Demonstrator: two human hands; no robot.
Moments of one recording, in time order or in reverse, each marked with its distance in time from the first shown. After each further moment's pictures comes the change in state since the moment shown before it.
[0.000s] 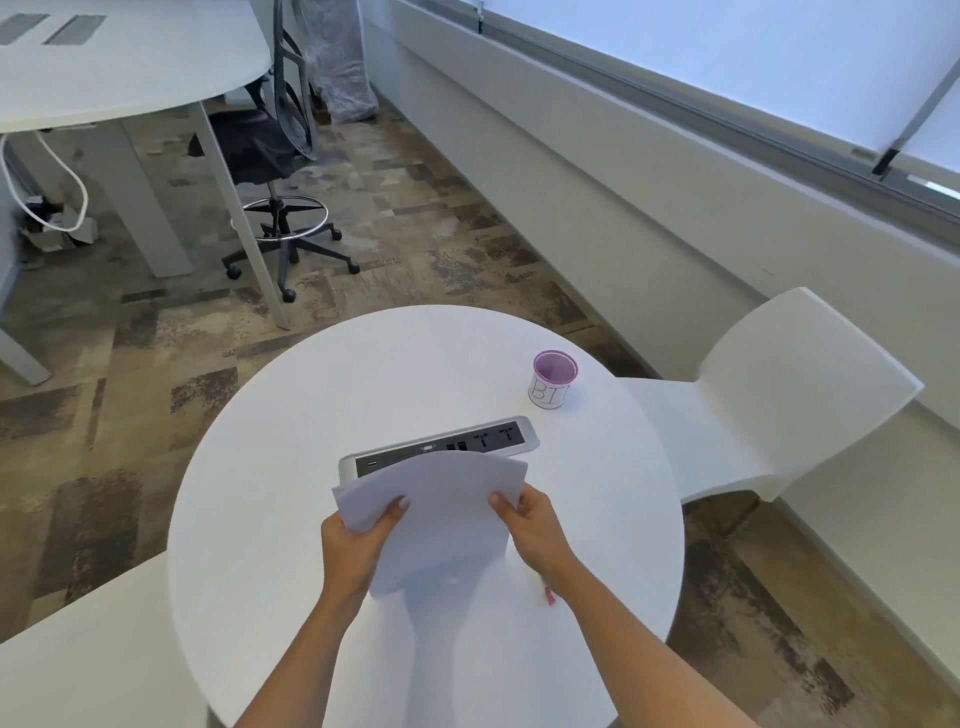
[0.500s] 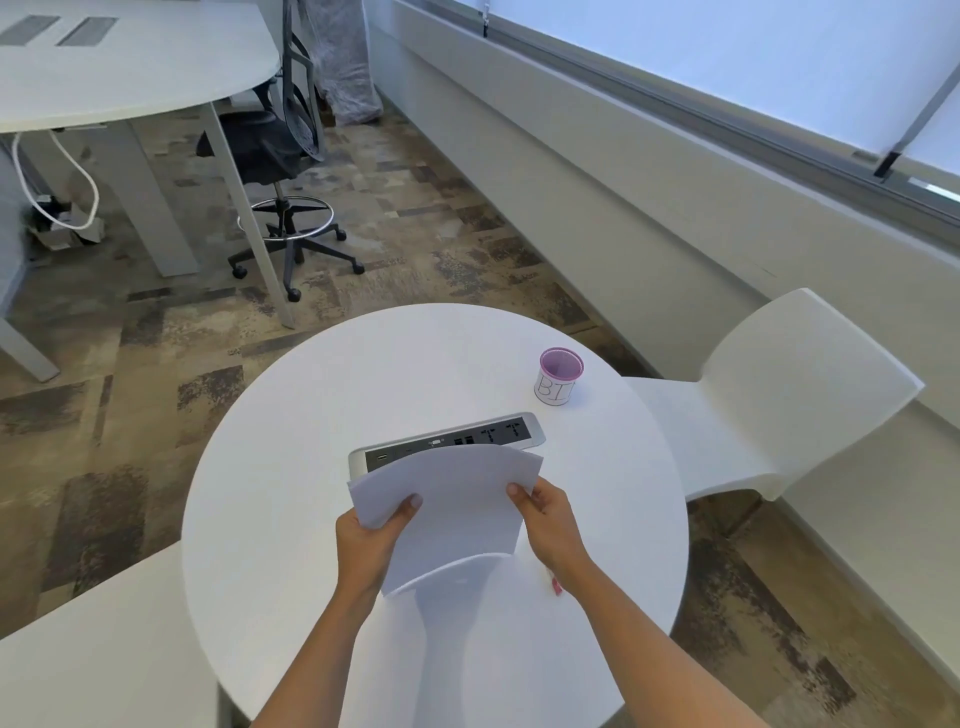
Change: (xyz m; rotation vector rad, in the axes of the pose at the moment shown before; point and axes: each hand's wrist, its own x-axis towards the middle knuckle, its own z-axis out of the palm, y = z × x) left_hand -0.002 -0.016 -0.006 0.035 0.006 -0.042; right_hand -0.010 0.003 0.002 -0.050 0.105 -0.006
